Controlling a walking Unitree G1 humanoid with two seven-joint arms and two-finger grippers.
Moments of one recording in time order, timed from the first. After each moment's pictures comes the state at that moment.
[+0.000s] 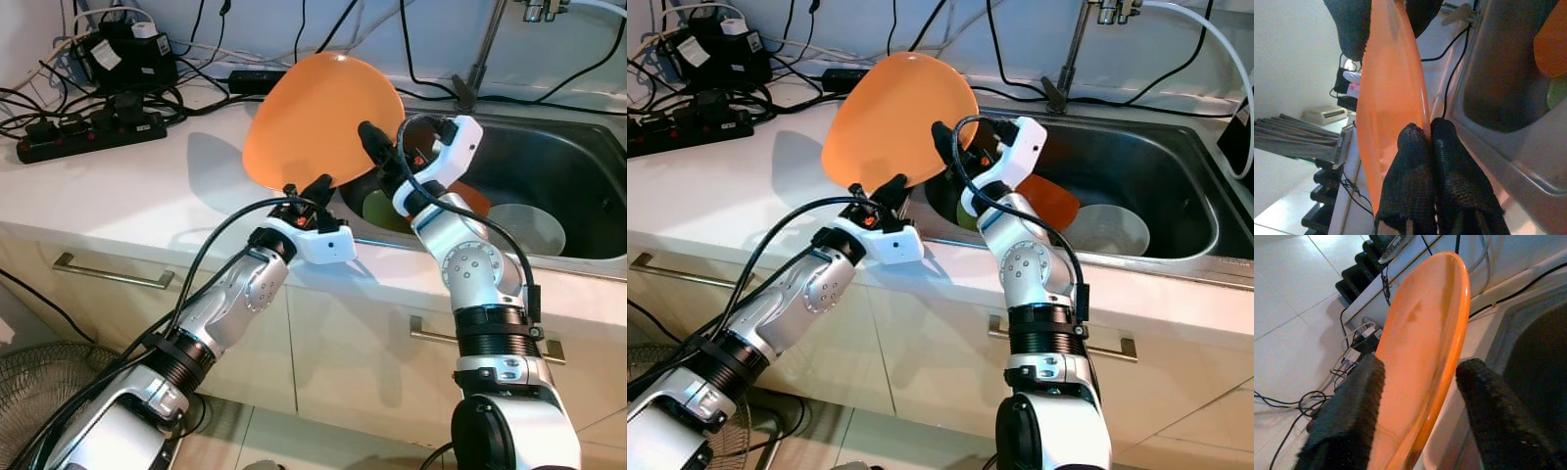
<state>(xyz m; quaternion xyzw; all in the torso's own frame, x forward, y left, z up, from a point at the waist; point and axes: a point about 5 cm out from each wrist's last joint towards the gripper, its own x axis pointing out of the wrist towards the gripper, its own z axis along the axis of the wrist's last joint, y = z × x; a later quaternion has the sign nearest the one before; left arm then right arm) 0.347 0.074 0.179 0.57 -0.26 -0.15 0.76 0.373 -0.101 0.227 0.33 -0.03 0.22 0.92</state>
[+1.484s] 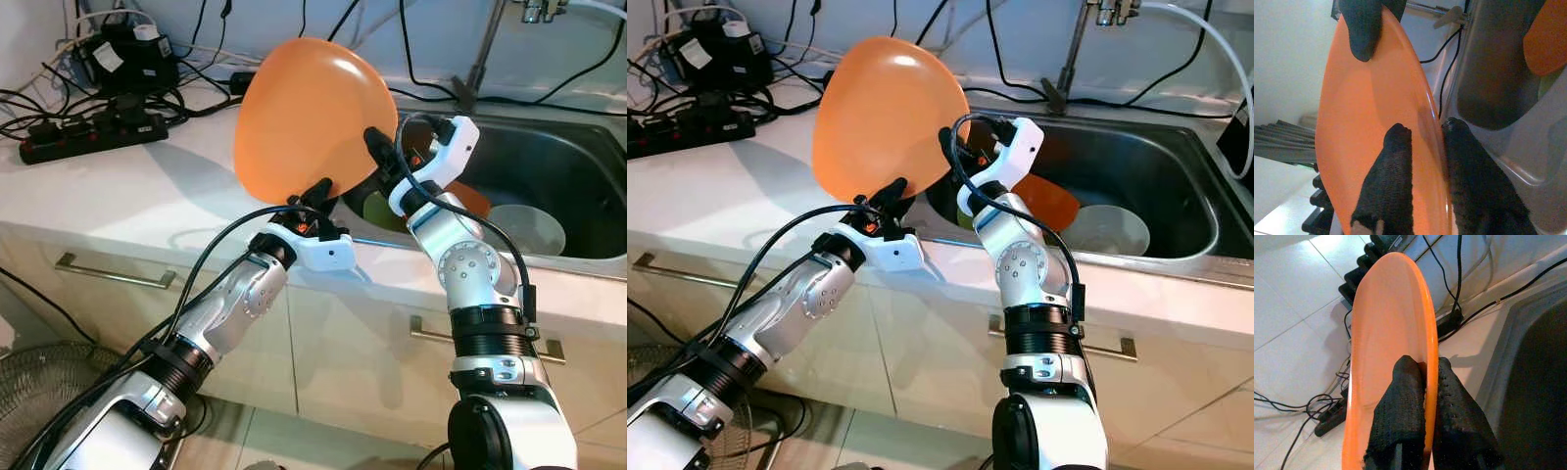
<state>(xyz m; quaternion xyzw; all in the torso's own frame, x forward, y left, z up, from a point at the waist) 0.342 0.075 0.174 0.58 -0.26 -0.16 0.75 0.373 -0.099 0.227 0.35 -0.03 0.21 0.91</state>
